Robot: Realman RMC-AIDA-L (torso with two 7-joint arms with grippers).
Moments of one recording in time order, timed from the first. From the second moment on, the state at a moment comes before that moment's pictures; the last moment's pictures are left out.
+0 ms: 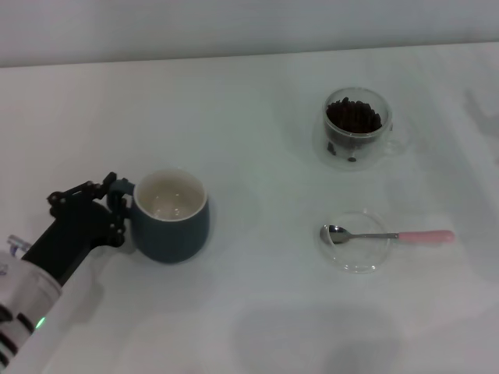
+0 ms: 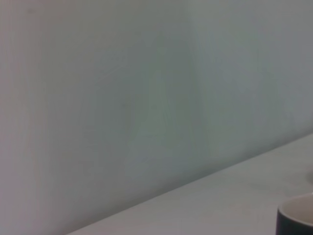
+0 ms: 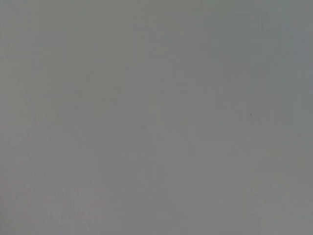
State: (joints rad) left arm -0.40 -2.09 2.85 0.21 -0.95 1.12 -0.01; right arm 0.41 2.01 -0.31 -0.18 1.96 1.14 -2.50
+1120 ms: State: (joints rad) left arm -0.32 -2.09 2.84 0.29 -0.86 1.12 0.12; right arm 0.40 2.01 -0.31 -0.17 1.96 1.17 -2.49
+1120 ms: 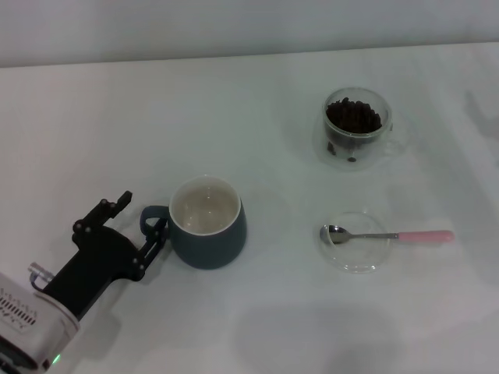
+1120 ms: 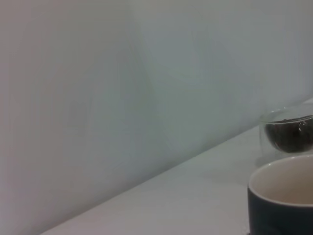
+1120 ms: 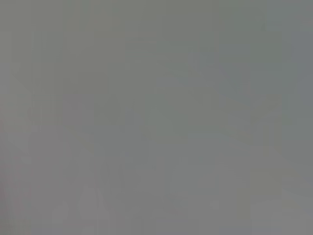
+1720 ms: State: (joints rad) left arm -0.21 -2.08 2.84 0.29 -0.88 1.20 0.10; right arm 0.32 2.00 -0.30 -0.17 1.96 1.23 -2.35
